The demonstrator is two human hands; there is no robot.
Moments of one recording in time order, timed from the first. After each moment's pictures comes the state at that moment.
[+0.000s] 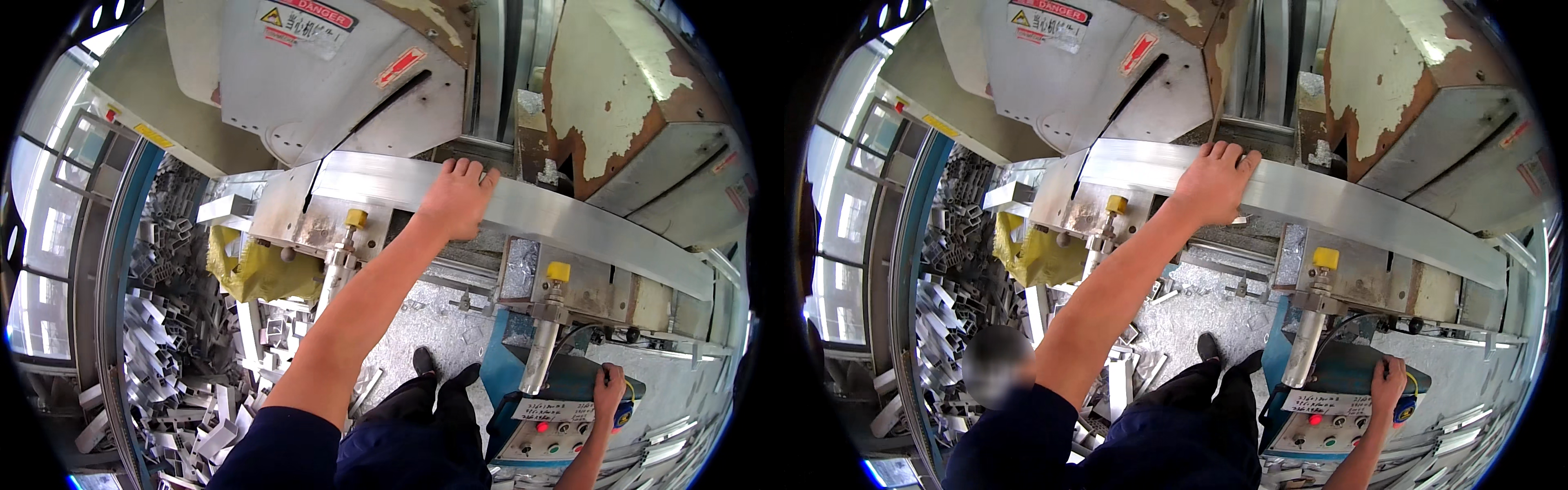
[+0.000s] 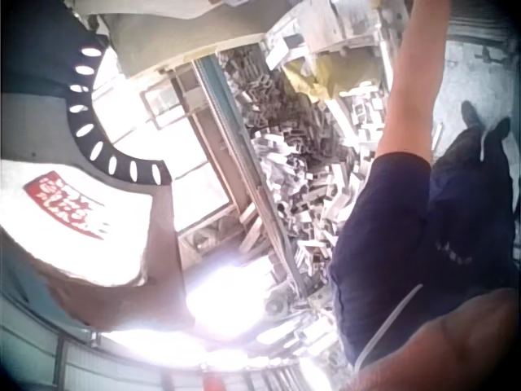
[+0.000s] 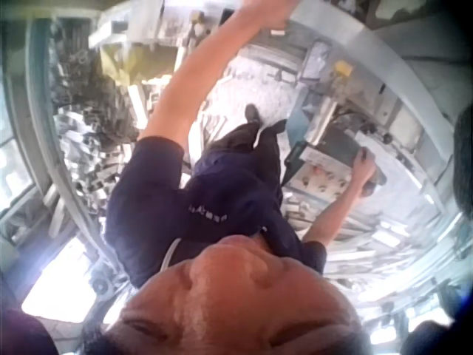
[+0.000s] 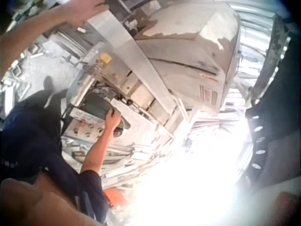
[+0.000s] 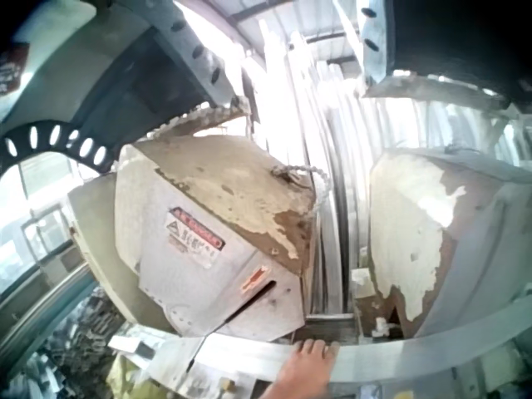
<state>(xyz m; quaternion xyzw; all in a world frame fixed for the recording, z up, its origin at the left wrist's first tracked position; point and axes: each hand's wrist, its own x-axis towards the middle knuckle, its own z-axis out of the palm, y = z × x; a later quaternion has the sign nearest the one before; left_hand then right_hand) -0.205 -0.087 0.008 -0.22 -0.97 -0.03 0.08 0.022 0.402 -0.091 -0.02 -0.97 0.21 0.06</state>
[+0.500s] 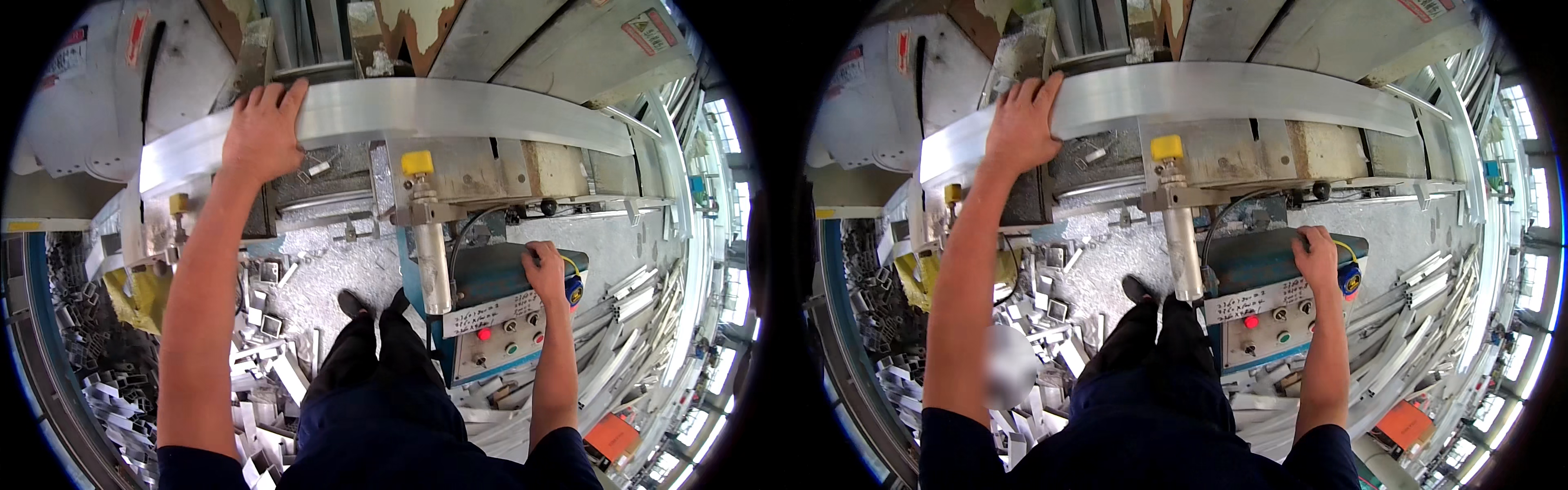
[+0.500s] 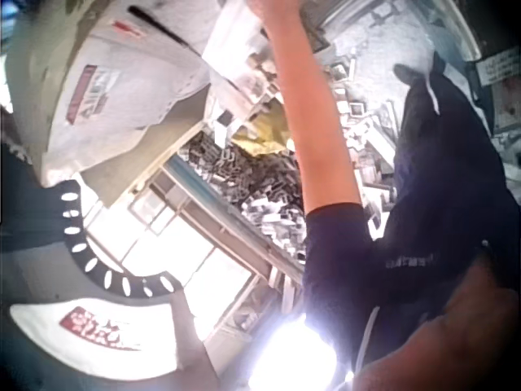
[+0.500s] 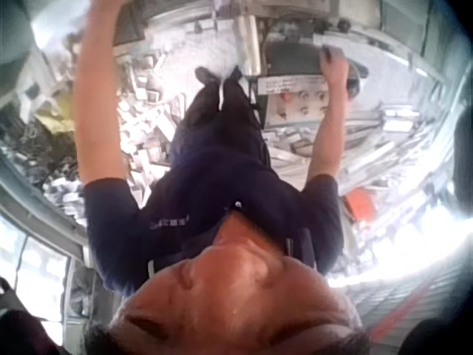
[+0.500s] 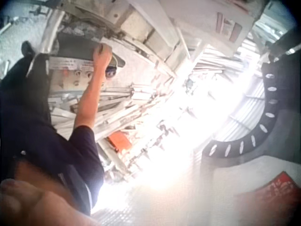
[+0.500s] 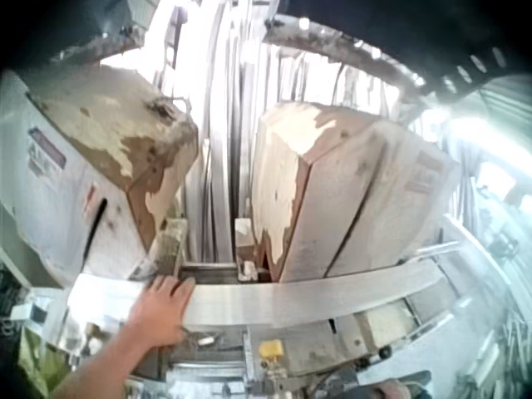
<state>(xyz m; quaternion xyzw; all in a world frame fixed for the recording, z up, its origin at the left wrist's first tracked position) -0.207 -0.096 0.010 -0.19 -0.98 -0.01 0.09 0.002 0.382 -0.070 -0.05 -0.98 0.21 0.02</state>
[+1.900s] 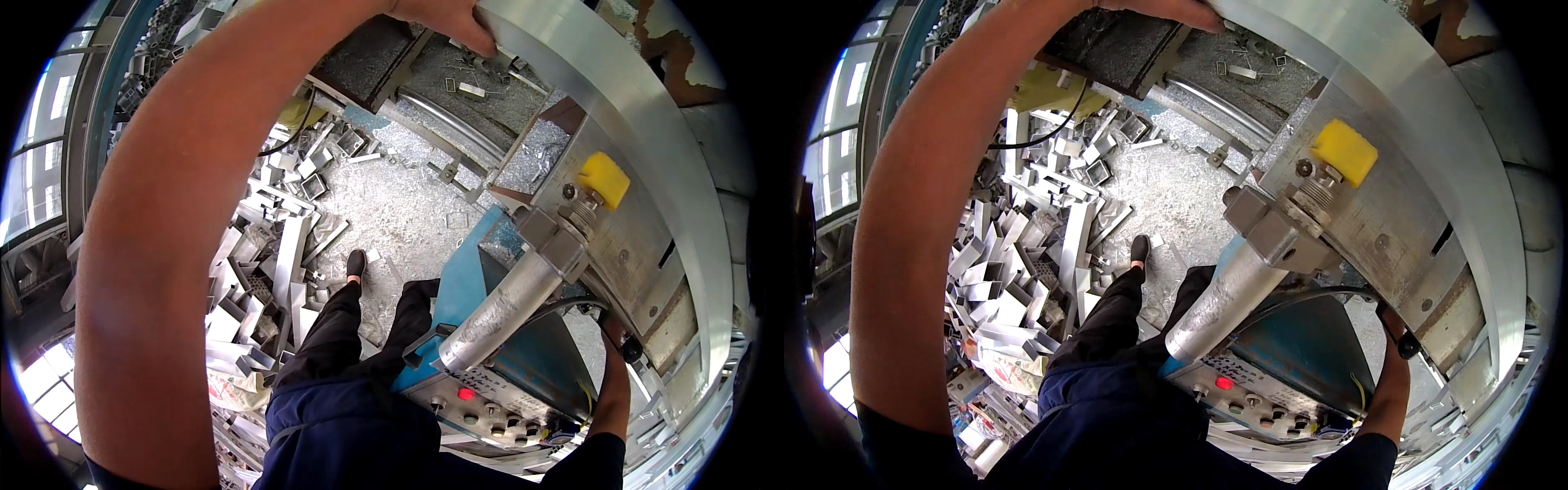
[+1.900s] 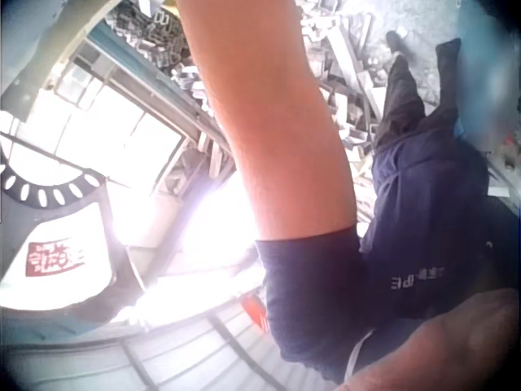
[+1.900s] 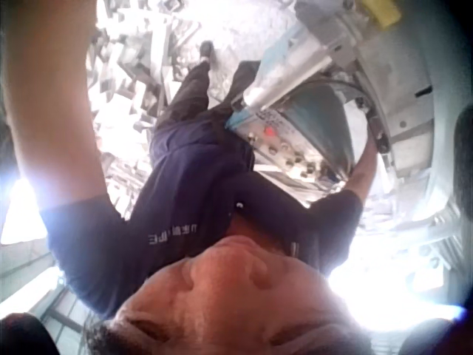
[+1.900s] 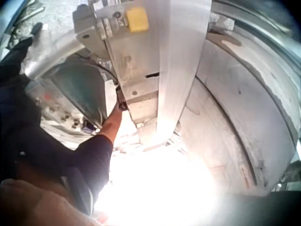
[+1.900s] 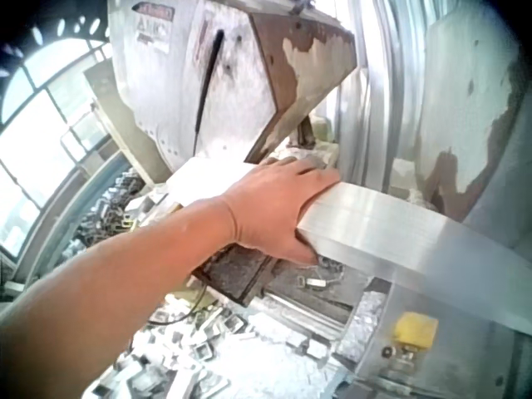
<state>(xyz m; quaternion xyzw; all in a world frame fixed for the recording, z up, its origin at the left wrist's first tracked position) -0.222 -0.099 -0.010 -0.24 -0.96 -0.02 0.12 -0.143 0.683 -0.370 0.29 -0.92 -0.16 -0.21</state>
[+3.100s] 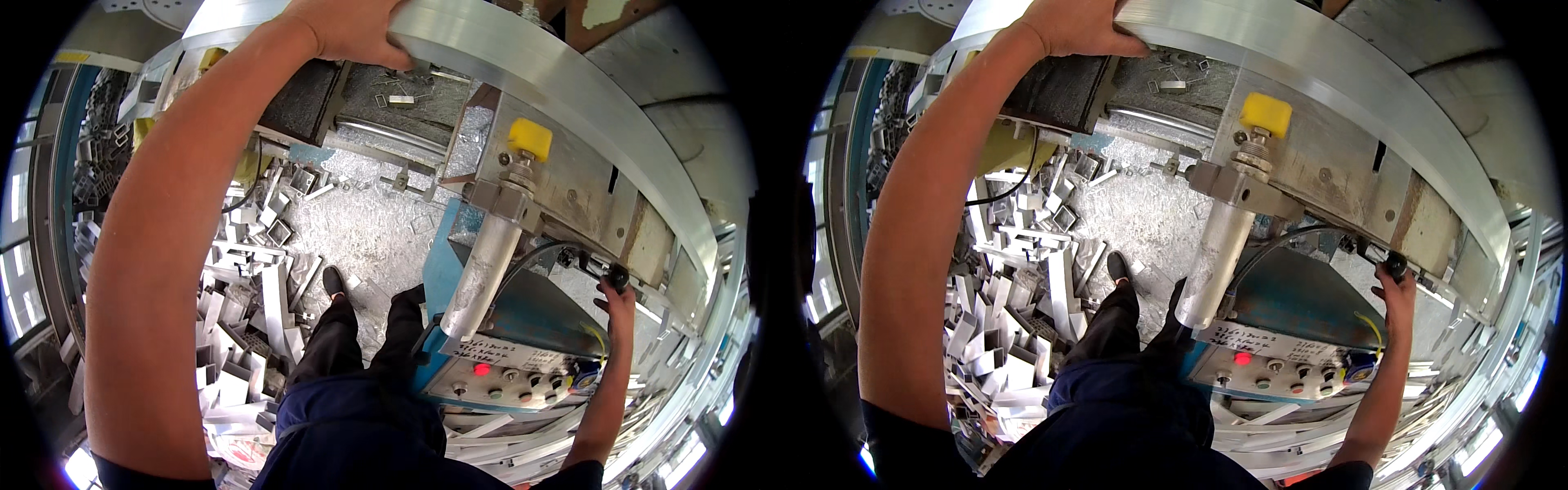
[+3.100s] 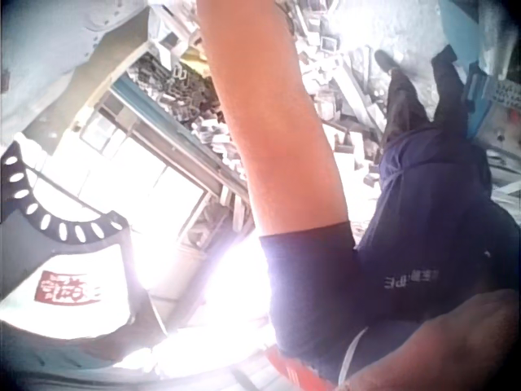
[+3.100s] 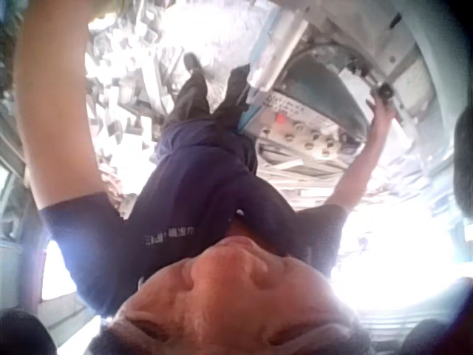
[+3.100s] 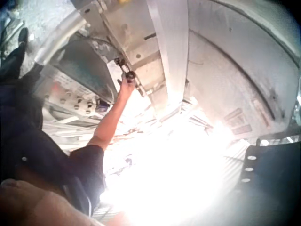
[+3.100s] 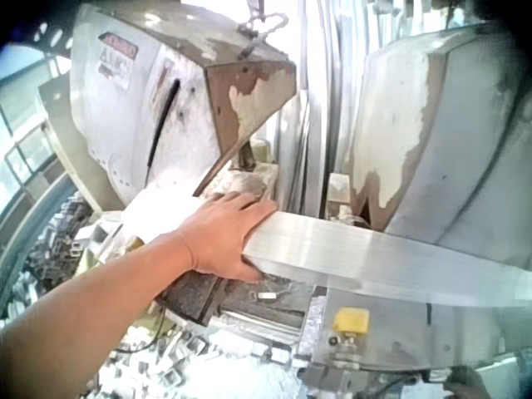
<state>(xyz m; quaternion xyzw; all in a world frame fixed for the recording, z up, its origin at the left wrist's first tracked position) -0.208 -0.093 0.014 -0.21 -0.97 -0.02 0.07 -0.081 0.493 -0.103 -0.24 -0.83 0.46 -0.21</state>
